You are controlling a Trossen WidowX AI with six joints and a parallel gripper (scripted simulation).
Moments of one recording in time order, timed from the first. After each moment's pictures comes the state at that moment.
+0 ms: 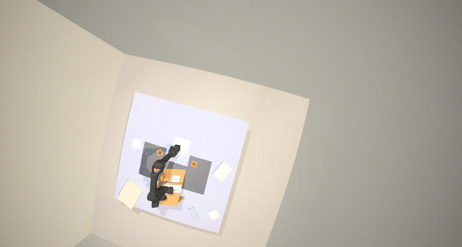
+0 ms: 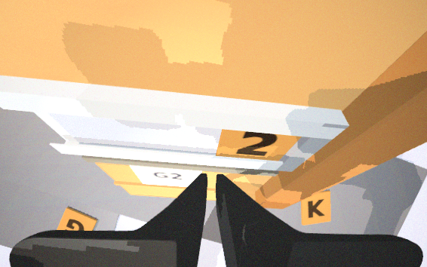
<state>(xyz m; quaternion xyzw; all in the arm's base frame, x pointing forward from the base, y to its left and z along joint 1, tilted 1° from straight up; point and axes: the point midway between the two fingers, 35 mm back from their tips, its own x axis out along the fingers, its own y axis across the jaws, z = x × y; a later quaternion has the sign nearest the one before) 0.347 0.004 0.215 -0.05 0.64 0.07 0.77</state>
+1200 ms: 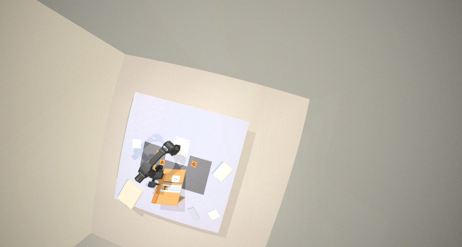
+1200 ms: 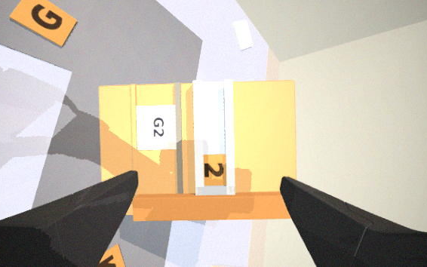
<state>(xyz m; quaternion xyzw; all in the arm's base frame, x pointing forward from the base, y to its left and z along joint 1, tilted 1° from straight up) 0.211 -0.019 0.304 -0.60 0.15 0.39 0.68</state>
